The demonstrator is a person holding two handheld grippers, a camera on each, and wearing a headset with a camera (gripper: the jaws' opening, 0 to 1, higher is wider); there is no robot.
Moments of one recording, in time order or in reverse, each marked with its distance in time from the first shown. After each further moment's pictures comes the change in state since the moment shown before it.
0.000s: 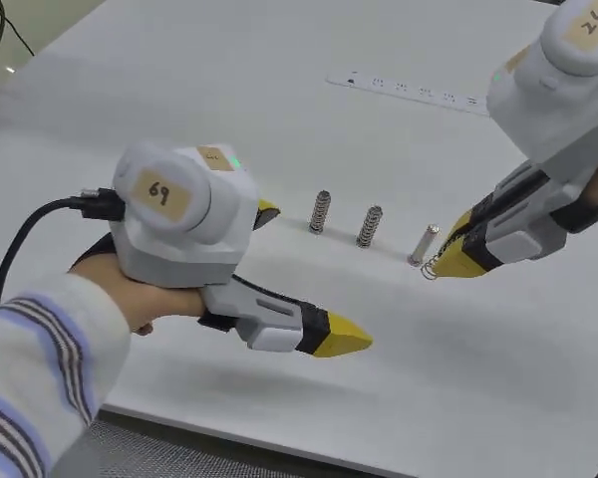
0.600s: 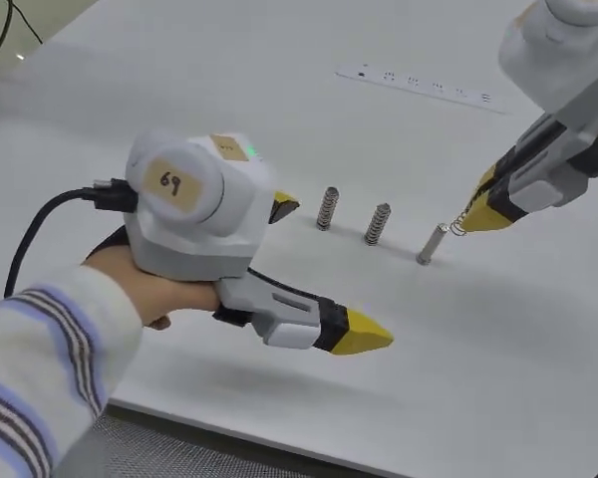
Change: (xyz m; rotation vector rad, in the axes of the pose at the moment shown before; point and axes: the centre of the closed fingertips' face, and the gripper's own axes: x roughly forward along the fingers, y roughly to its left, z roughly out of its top) left arm 0.005 -0.006 0.011 -0.012 -0.031 -0.029; right arm -0.005 -0.055 0.004 -0.077 0.101 -0.061
